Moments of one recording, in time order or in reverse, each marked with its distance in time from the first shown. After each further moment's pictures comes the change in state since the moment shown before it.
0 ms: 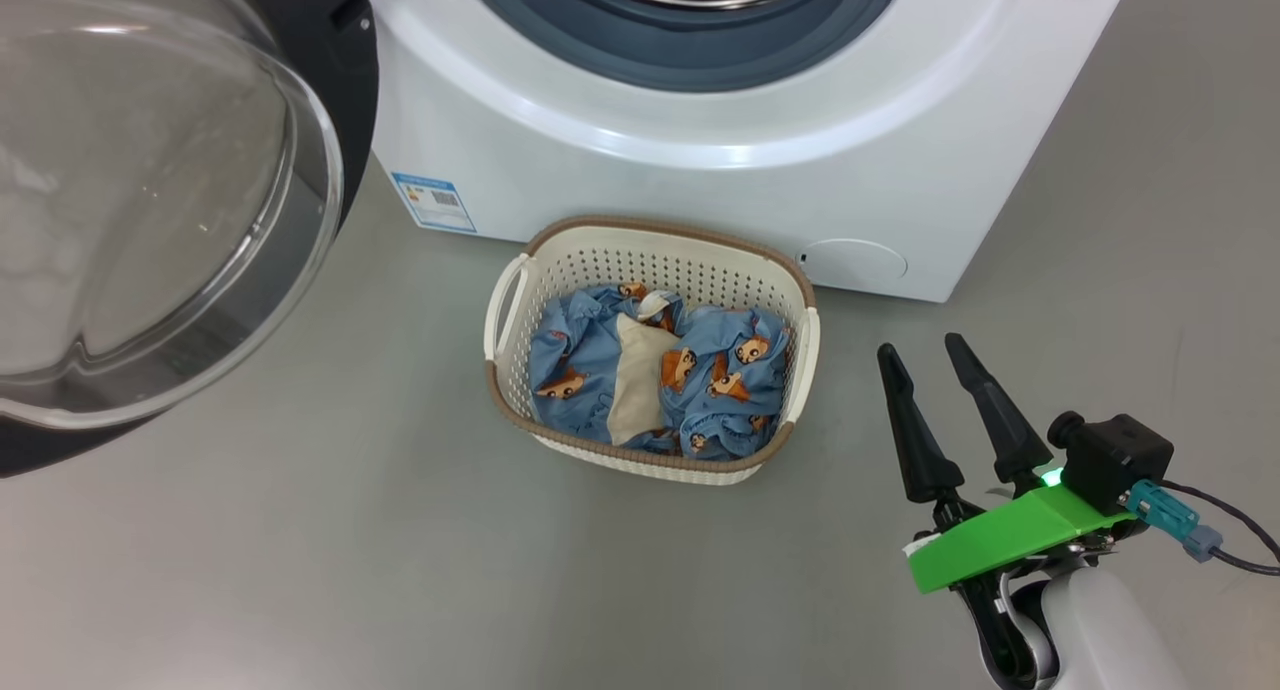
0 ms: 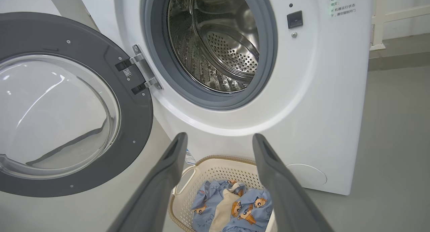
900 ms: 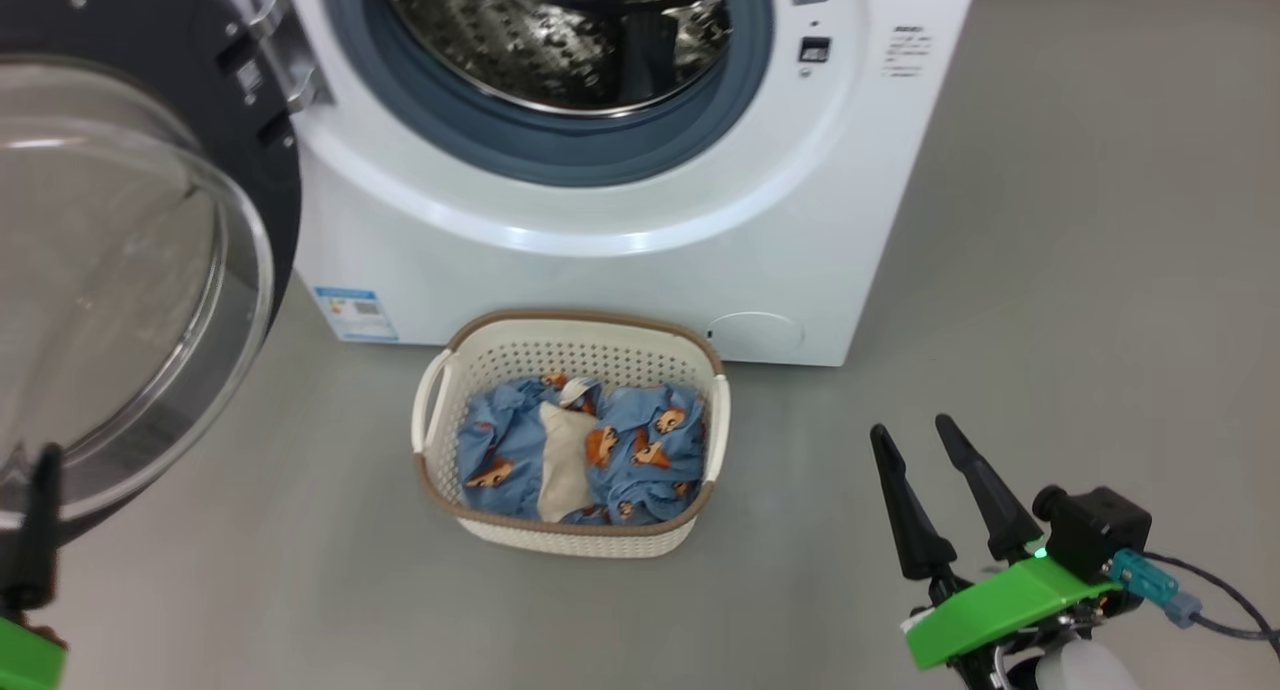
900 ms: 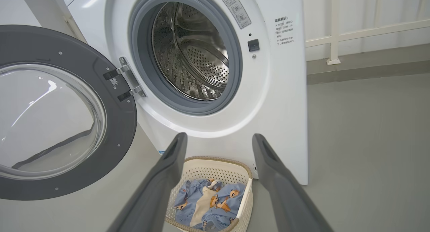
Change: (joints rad) left arm 0.415 -0.237 0.375 -0.384 0.296 0.007 -0.001; right arm 0.105 0.002 0.011 0.003 -0.006 0.000 0.000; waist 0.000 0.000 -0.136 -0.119
